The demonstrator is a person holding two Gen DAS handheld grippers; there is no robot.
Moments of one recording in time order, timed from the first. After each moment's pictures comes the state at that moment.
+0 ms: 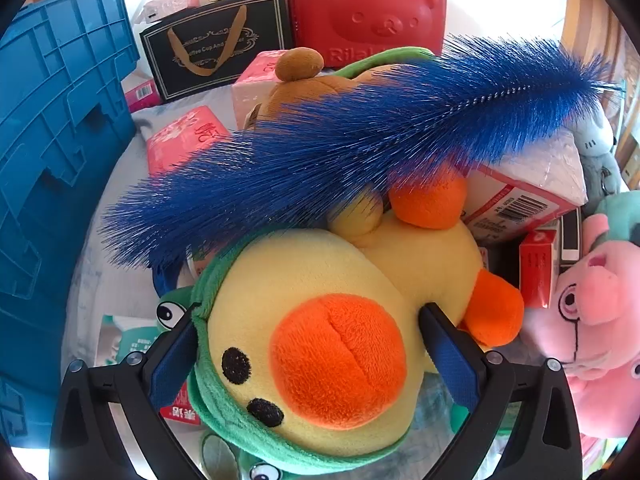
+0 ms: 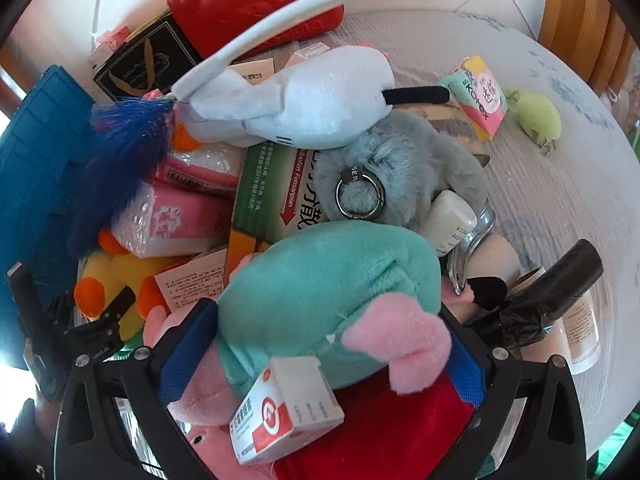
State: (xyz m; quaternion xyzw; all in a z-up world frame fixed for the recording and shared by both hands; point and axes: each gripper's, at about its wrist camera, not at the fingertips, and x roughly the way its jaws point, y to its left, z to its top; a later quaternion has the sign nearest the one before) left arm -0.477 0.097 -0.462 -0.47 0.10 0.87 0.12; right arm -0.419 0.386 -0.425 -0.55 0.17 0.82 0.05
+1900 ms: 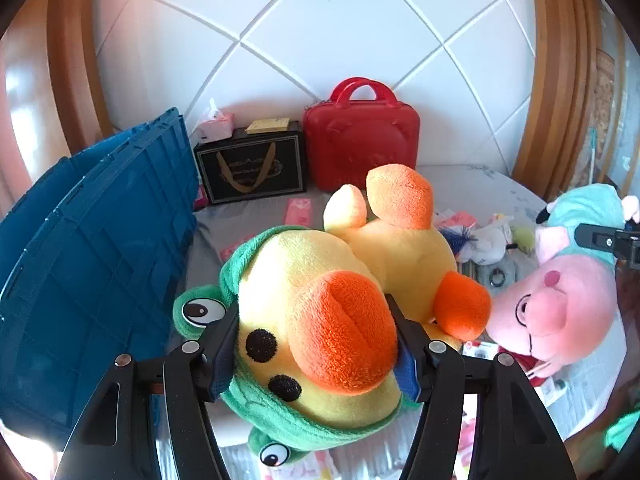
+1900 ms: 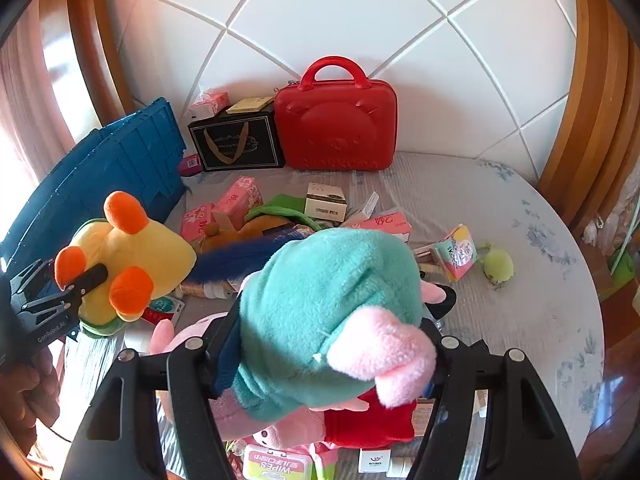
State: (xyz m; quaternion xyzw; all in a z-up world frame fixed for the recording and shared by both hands) left arm -0.396 0.077 -0.237 -0.36 0.07 0.92 0.12; right arm -0.348 0.333 -0.238 -0.40 0.04 0.91 0.00
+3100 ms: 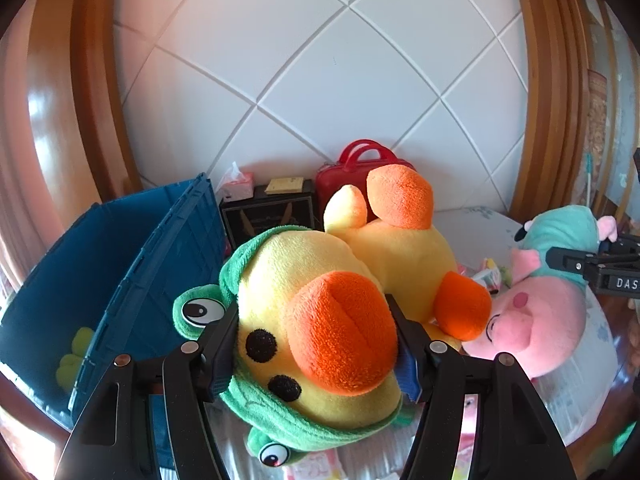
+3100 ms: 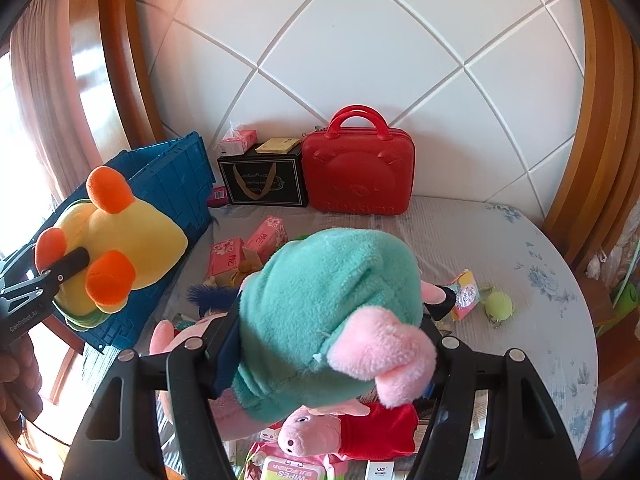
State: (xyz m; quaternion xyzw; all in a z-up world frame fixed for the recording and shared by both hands) left arm -0.354 0.057 -0.154 -0.29 0.07 0.95 0.11; right arm -0.331 0.311 -0.185 -0.35 0.03 0.94 -0.03
